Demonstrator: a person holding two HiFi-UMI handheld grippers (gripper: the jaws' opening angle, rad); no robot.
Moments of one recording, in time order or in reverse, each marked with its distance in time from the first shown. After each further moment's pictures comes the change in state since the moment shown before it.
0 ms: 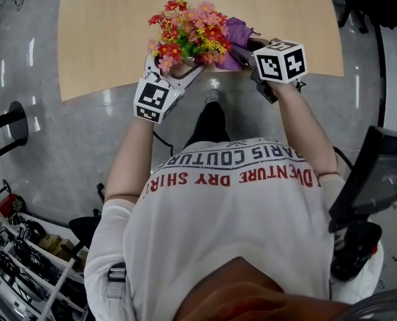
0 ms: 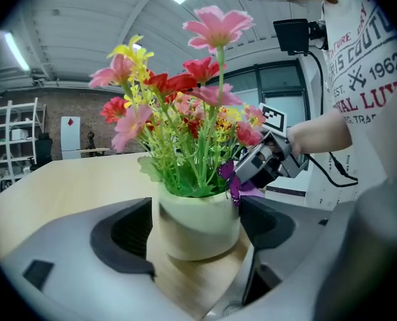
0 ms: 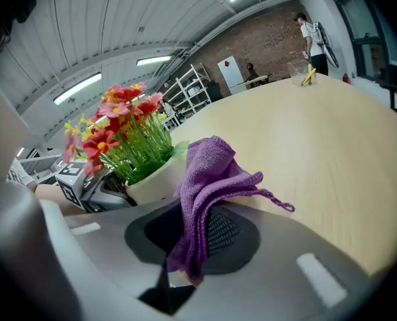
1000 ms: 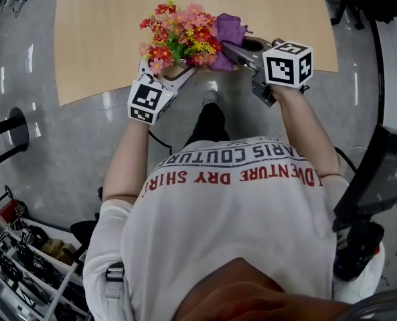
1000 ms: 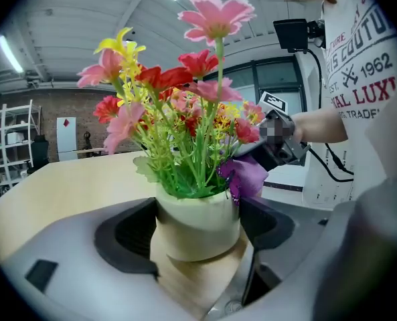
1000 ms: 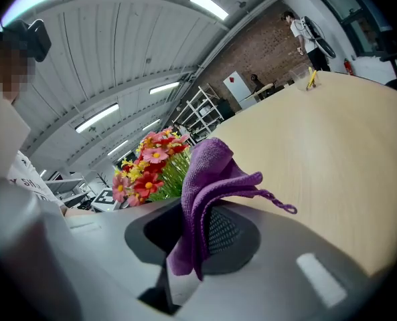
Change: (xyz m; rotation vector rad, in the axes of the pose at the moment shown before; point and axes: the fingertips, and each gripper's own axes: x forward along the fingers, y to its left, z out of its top) left arm -0.003 -0.007 0.001 0.028 0.023 -0.017; right arm -0.041 0.040 0.031 0.059 -0.183 0.188
